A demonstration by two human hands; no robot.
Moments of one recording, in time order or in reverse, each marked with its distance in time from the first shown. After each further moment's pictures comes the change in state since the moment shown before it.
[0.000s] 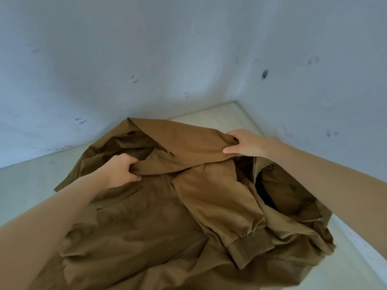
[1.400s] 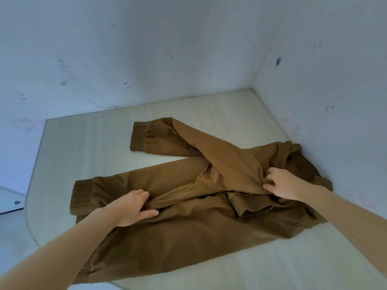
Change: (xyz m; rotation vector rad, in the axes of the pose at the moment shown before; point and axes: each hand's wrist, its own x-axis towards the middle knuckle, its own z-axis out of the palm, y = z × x) left_hand -0.213 0.007 0.144 0.195 -0.226 -0.049; right_hand -0.177 0.080 0.113 -0.462 -0.090 0.080
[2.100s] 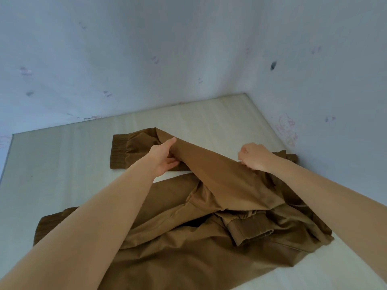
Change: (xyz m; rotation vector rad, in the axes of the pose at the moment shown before) left_hand 0.131 0.072 -0.135 -1.883 0.170 -0.279; right_hand 0.088 -0.047 -0.079 0.396 0.142 0.170
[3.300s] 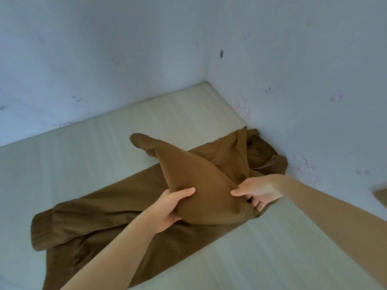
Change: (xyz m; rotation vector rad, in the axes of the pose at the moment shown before) left_hand -0.141 -0.143 0.025 0.165 -0.327 -0.225; right_hand -0.146 0.113 0.039 0.555 -0.825 0.363
